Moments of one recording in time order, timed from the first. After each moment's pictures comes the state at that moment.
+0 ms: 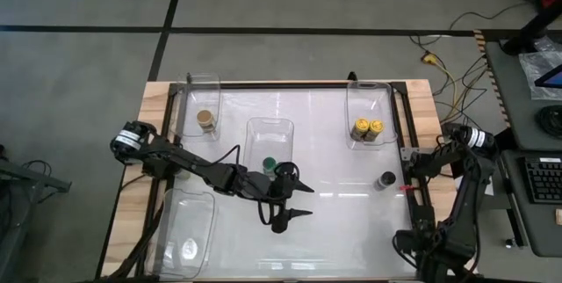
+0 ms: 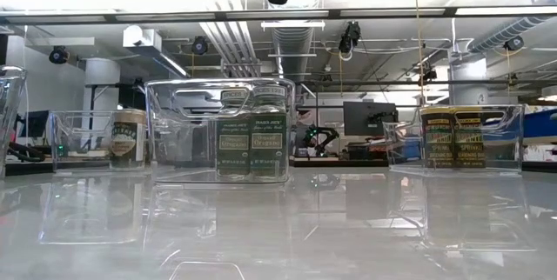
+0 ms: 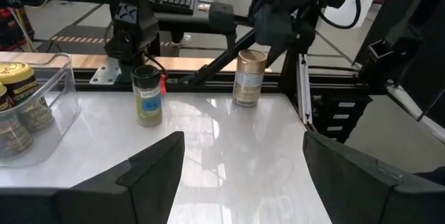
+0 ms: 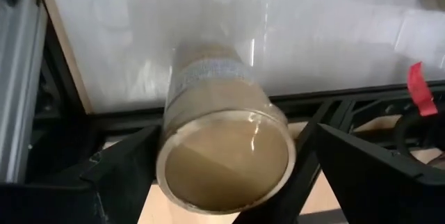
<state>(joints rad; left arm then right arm) -0.34 1.75 1.15 0.37 -0.18 -0.16 1.22 1.63 1.24 -1.29 -0.13 1.26</state>
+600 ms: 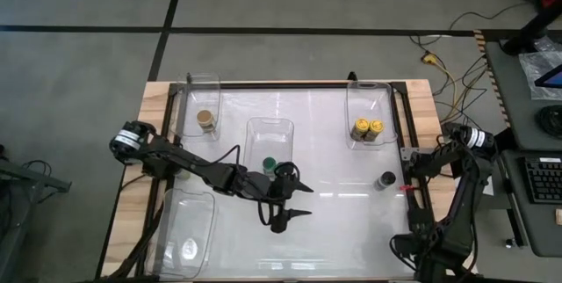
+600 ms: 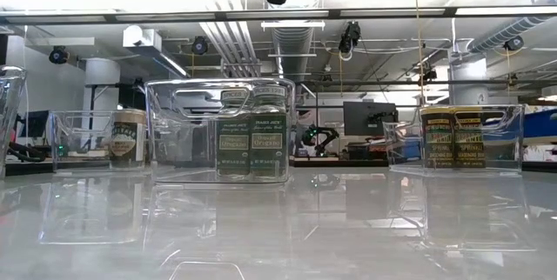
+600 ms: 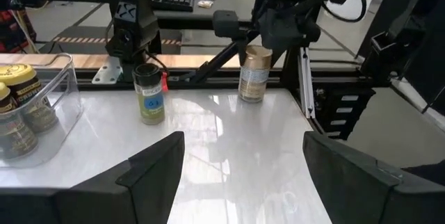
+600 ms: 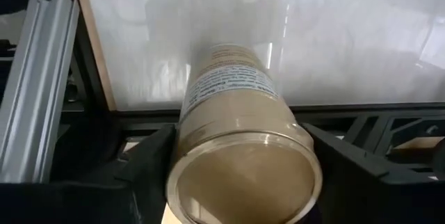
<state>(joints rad) -0.34 1.74 1.15 0.35 -0.18 -0.14 1.21 1.63 1.20 -1.18 -0.16 1.21</state>
